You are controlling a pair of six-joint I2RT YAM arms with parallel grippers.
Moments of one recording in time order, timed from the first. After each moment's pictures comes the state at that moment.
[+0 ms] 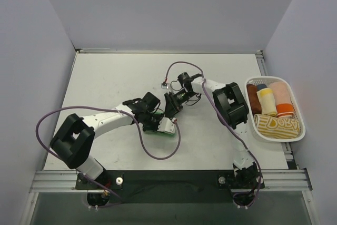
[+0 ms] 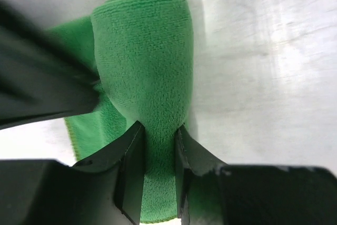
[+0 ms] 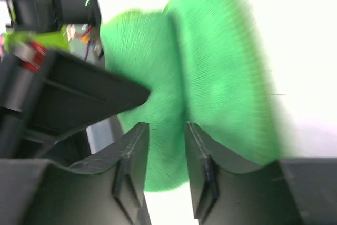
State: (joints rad) left arm -0.74 1.56 0.94 -0.51 0.36 1.08; right arm 0.51 2.26 1.54 -0.75 -1.11 -0.20
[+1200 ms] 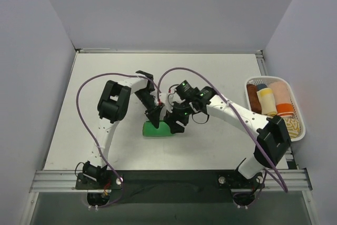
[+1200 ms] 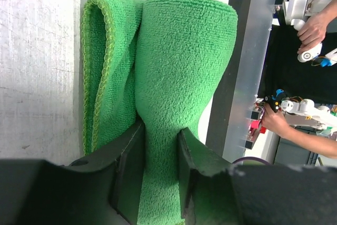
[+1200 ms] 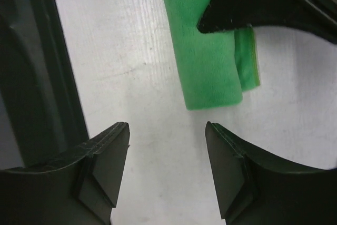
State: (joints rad) left arm -0.44 2.46 1.84 -1.54 0.94 0.96; right arm 0.74 1.54 1.24 -0.79 -0.51 -0.46
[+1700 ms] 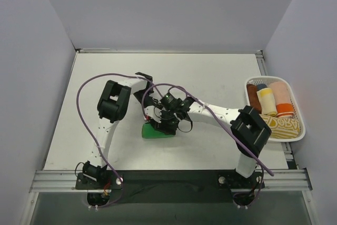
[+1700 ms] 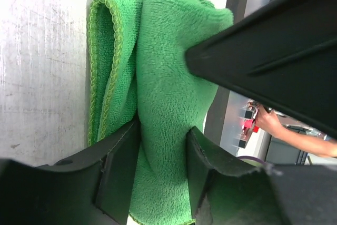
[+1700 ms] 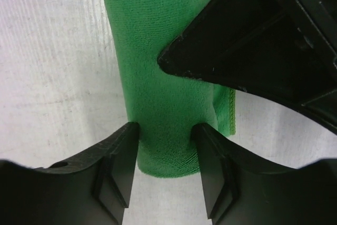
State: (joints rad) left arm -0.44 2.46 1.81 -1.54 0.94 0.96; right arm 0.90 1.76 1.18 -0.53 -0.28 -0.60
